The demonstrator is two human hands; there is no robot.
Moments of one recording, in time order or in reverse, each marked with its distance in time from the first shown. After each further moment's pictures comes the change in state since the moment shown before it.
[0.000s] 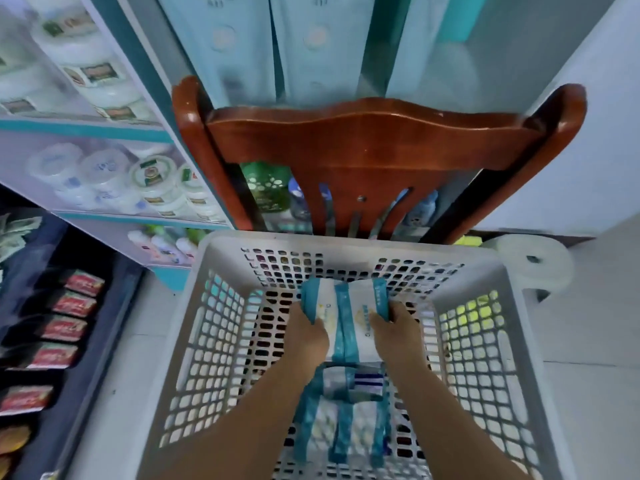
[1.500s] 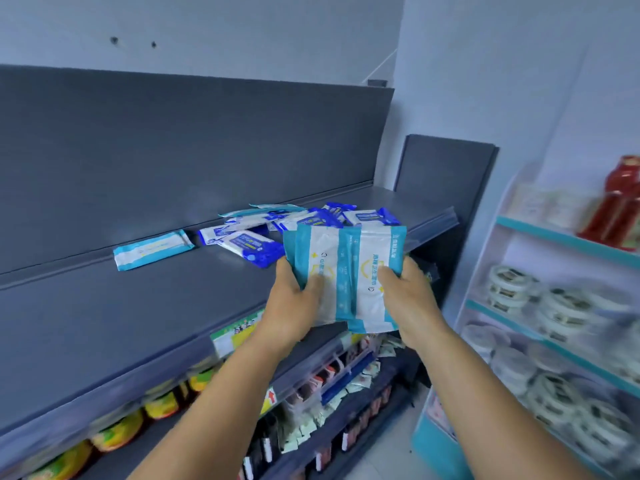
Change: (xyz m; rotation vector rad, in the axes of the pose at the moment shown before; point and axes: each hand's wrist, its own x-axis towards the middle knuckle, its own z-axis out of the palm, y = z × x) left_hand -0.312 -0.079 -0.753 -0.503 0.793 0.578; right_hand -0.589 -0.388 0.412 0.137 -0.665 -0.904
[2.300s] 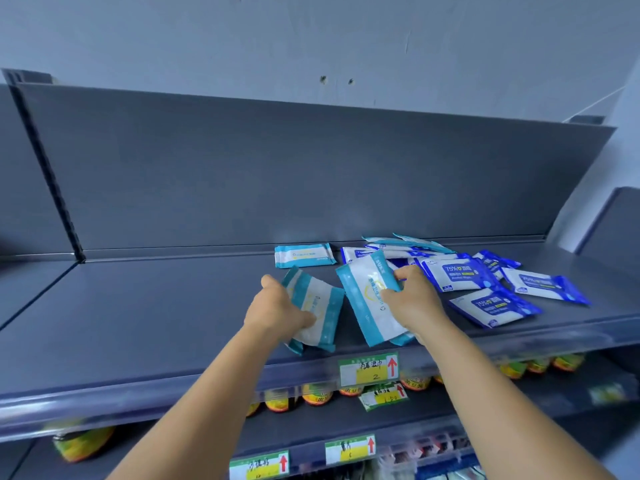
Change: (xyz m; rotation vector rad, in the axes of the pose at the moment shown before) left_hand 0.014 -0.010 -0.170 0.673 0.466 -0.458; right_hand 0.036 -0.043 0.168 -0.471 -0.470 -0.218
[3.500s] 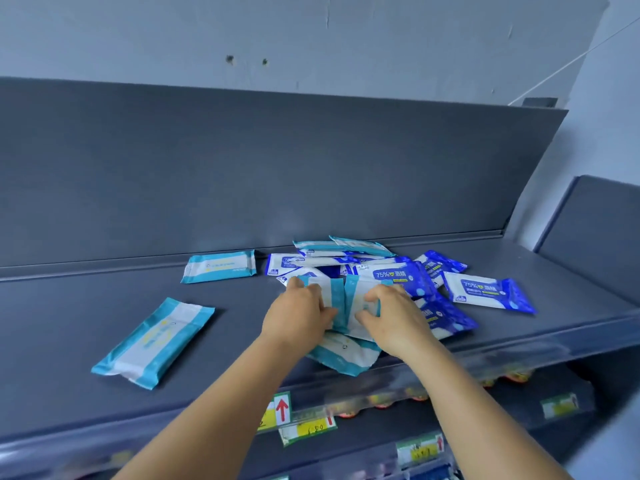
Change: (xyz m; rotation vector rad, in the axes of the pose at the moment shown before) left_hand 0.018 0.131 0.136 0.343 0.007 0.393; right_hand 0.068 0.094 -0.077 -0.374 -0.103 -0.143
